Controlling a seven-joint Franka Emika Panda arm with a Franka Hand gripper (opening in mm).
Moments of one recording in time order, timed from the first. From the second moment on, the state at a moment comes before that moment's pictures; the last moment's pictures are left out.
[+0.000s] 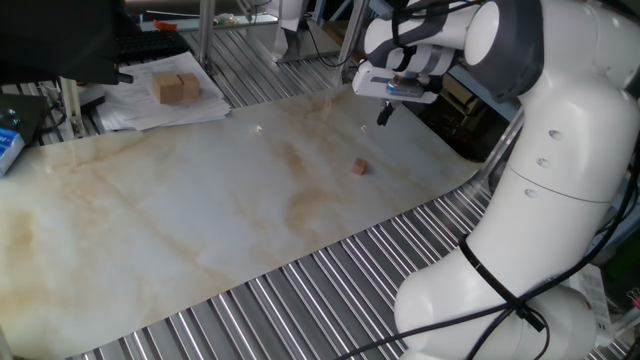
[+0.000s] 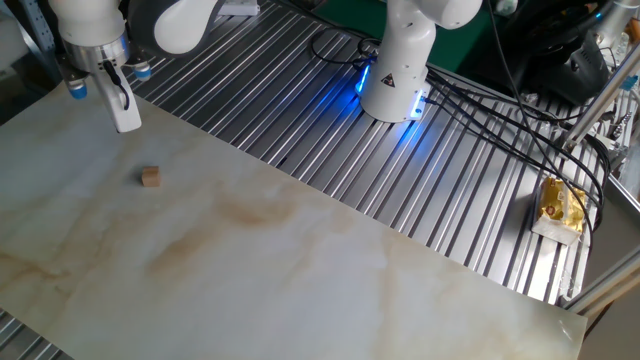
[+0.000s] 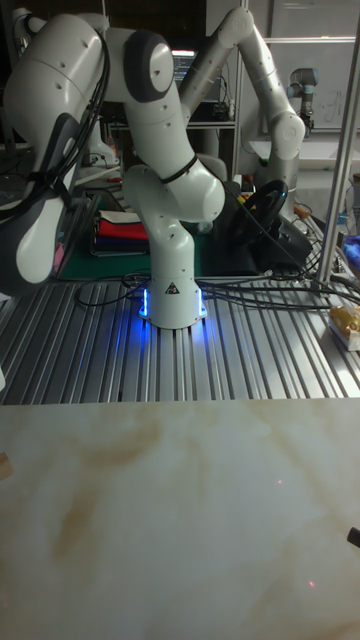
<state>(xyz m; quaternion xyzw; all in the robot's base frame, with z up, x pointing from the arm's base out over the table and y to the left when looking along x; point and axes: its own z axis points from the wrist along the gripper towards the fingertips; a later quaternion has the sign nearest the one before) 0.534 -0.328 0.199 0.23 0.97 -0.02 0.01</state>
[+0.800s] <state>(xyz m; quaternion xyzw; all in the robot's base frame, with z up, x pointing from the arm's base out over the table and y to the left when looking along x) 0.534 -0.327 0.194 0.24 0.97 -0.01 0.01</state>
